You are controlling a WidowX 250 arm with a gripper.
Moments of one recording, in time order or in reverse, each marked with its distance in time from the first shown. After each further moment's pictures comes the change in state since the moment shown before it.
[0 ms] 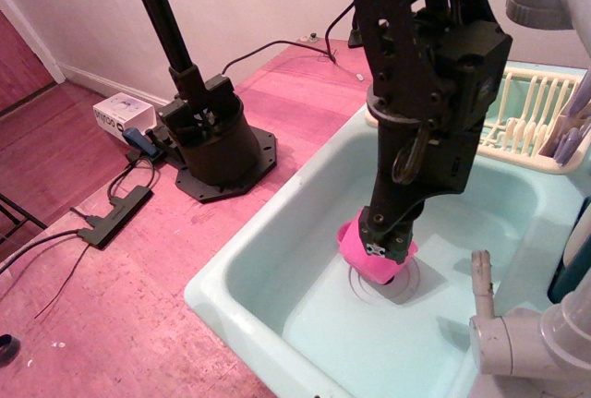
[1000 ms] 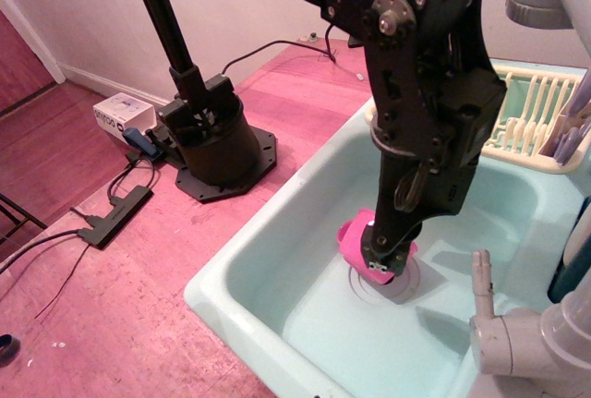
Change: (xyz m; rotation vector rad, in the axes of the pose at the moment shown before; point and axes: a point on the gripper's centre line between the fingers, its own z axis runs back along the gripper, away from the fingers) arm -0.003 -0.002 -0.020 0.010 0.041 0.028
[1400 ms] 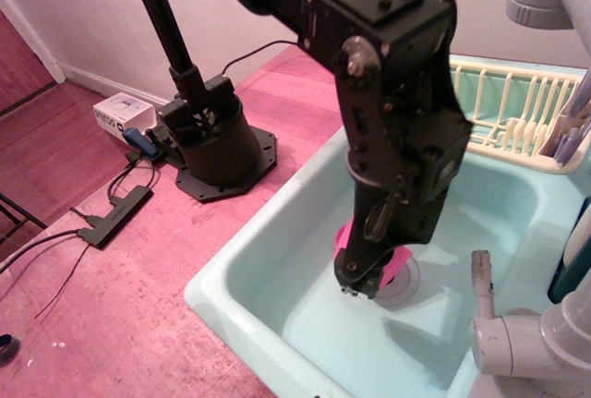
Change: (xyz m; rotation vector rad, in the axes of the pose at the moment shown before) arm -0.013 -0.016 -0.013 -0.030 0.025 -0.031
